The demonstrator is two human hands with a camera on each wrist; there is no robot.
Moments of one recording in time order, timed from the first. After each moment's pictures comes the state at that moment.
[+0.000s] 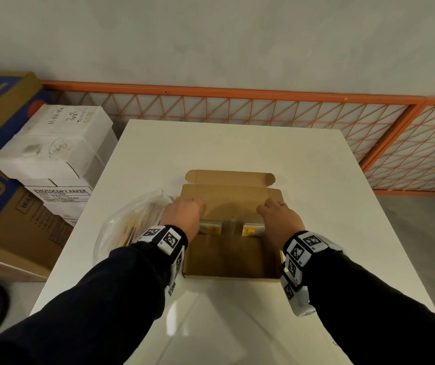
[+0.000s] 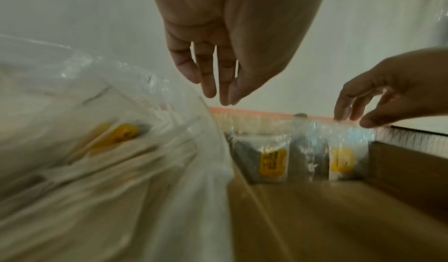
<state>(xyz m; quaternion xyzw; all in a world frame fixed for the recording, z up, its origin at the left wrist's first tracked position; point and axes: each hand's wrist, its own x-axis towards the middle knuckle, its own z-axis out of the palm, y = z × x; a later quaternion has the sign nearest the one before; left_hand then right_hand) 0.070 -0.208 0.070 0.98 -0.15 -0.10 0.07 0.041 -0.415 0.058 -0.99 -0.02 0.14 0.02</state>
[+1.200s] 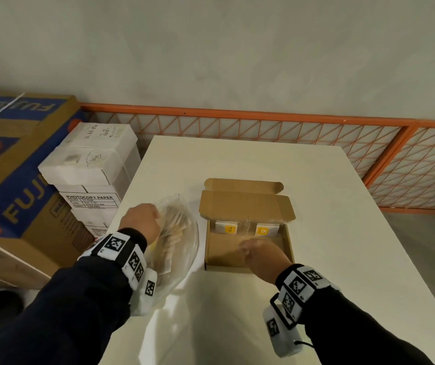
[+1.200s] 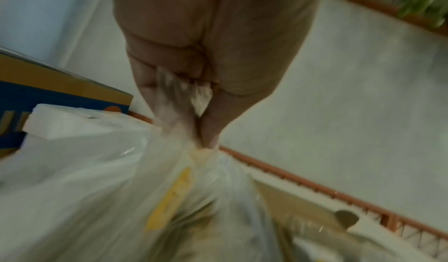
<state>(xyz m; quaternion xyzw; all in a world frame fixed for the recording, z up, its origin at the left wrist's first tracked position) 0.030 -0.080 0.101 0.97 0.09 -0.10 0.20 -0.040 -0.331 0.060 -0.96 -0.07 0.18 0.22</state>
